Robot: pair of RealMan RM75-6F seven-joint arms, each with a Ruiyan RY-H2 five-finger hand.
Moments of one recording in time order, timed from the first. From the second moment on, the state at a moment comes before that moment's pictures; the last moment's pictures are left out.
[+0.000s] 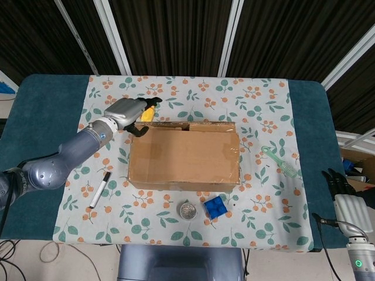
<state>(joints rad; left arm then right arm) -1.33 -0.96 -0.23 -1.59 0.28 0.28 0.40 0.08 -1.10 0.06 -1.66 -1.41 1.40 -0.01</state>
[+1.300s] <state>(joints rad) -1.51 -1.07 -0.01 -1.50 0.54 0.21 0.06 0.08 -1.10 0.06 -1.66 -1.42 1.40 0.01</state>
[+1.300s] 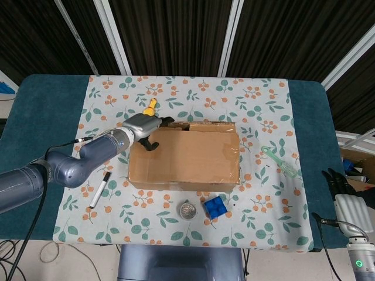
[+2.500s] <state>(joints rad) -1.53 -1.09 -0.01 -1.45 0.76 0.10 -0.12 0.08 -1.10 0.06 -1.66 -1.42 1.40 0.00</state>
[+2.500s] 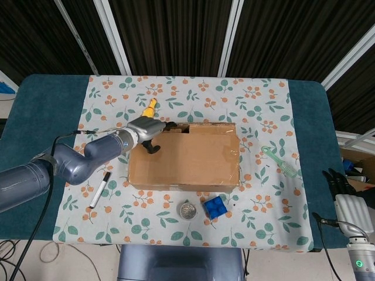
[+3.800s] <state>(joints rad) -1.21 -0.92 -0.55 -1.61 0.83 -0.14 -0.27 0.08 -1.11 0.06 -1.64 -1.45 1.43 0.01</state>
